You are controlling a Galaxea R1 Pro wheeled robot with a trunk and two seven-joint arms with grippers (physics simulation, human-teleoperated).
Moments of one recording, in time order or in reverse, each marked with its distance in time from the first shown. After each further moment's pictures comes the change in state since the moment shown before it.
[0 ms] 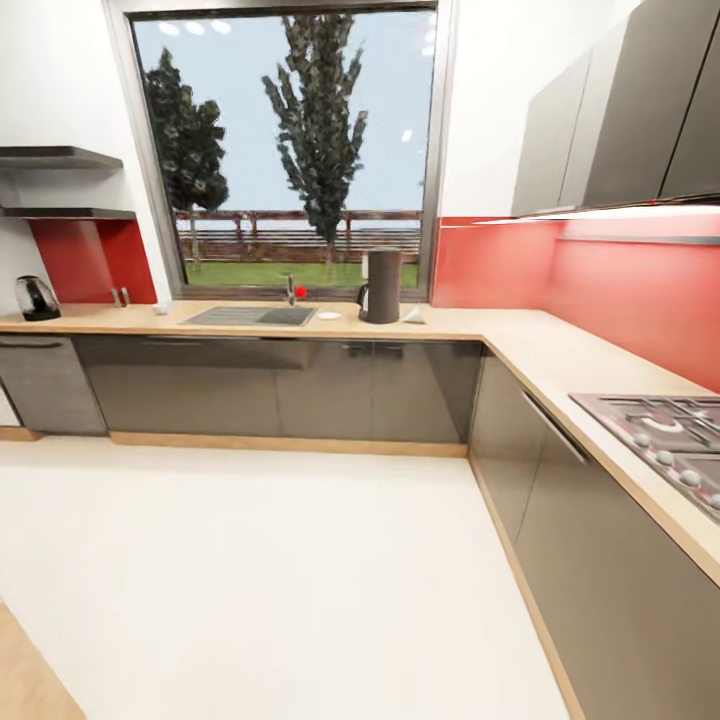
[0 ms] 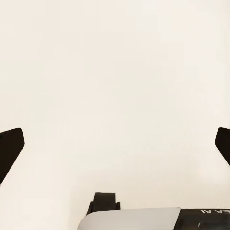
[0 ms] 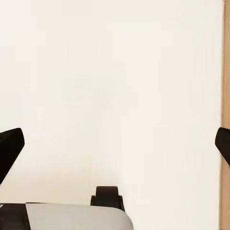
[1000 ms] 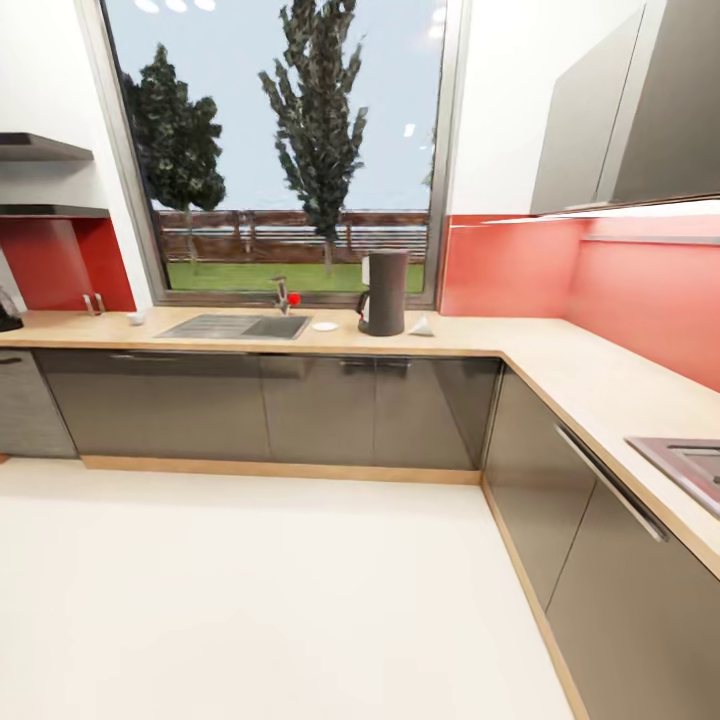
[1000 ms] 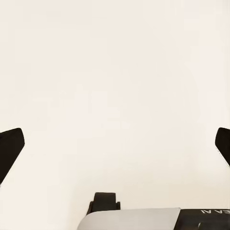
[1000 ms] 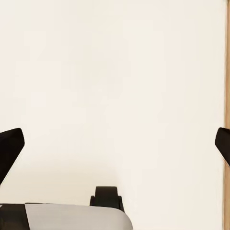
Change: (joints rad) left arm 0.000 0.000 0.000 0.000 0.000 0.000 0.001; right arm -0.001 -0.001 0.000 0.000 0.000 0.000 0.000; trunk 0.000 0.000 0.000
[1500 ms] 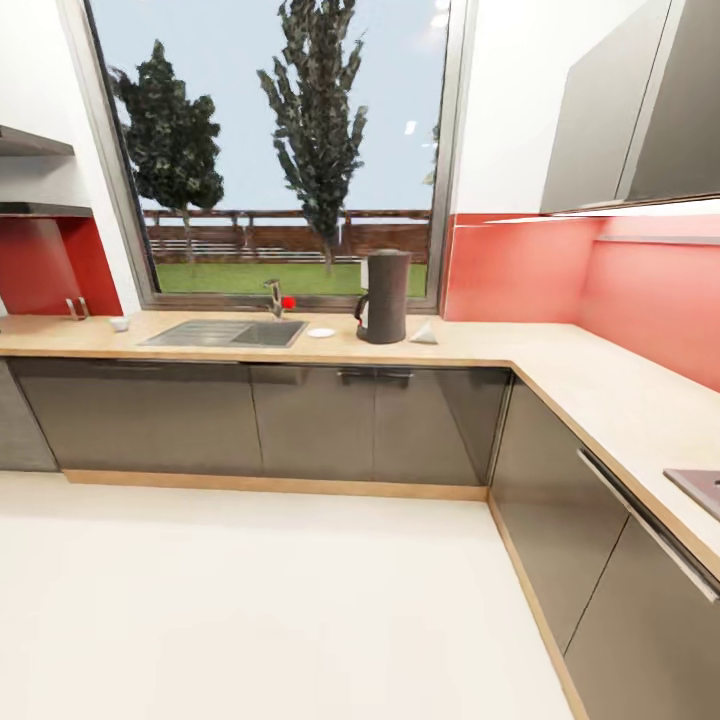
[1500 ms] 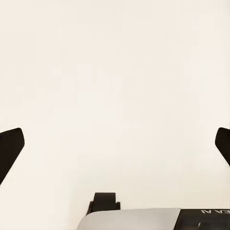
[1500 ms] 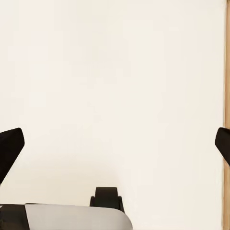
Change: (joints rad) left arm 0.000 0.000 0.000 0.000 0.000 0.000 0.000; right arm 0.000 0.000 -0.001 -0.001 0.000 0.000 0.000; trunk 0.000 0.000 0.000
